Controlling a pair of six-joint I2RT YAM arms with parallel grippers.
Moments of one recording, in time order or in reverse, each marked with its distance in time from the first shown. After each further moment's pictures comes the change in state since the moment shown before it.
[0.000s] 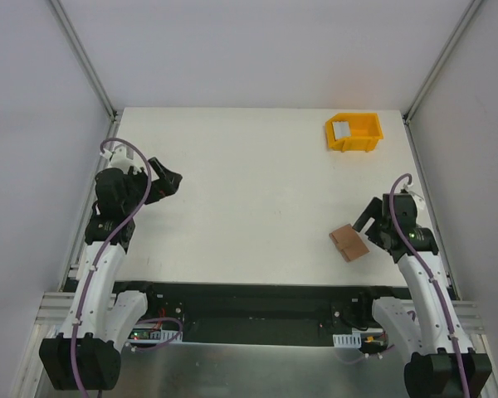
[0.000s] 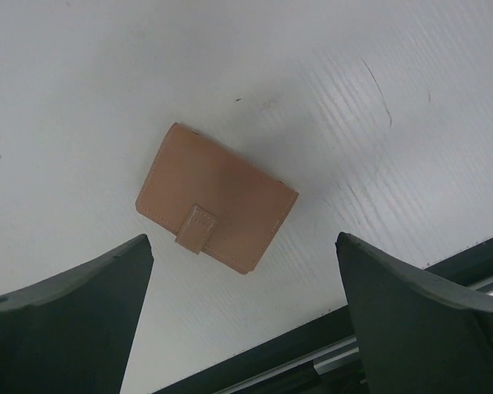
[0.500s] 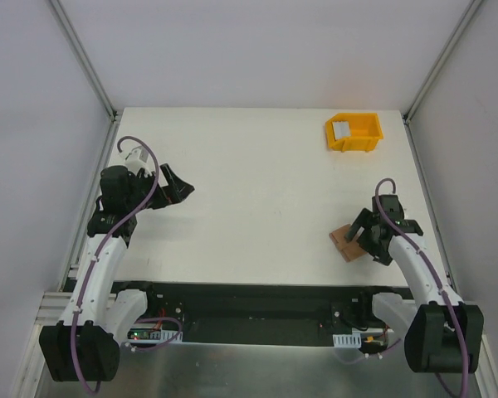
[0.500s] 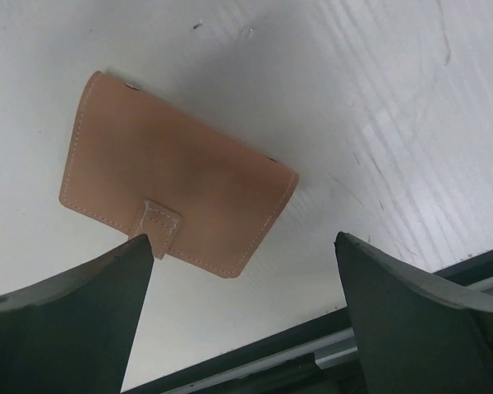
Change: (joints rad) left arm 0.002 0.081 0.018 -0.077 0.259 0.043; right arm -0.034 0.188 -0.120 0.074 -0.078 0.036
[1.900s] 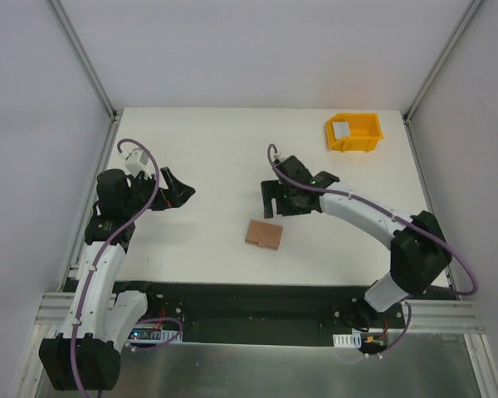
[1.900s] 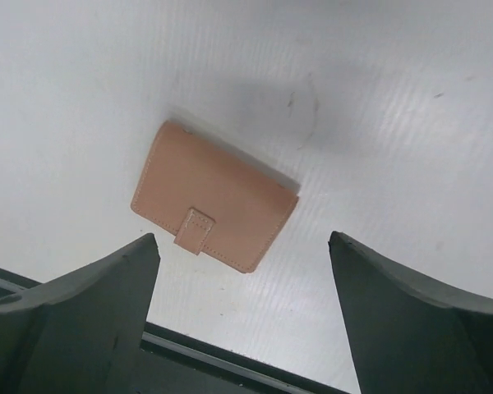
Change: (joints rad) left arm 0.000 -0.072 -0.006 -0.007 0.069 0.051; right arm 0.752 0.655 0.575 0.169 -0.105 -0.090
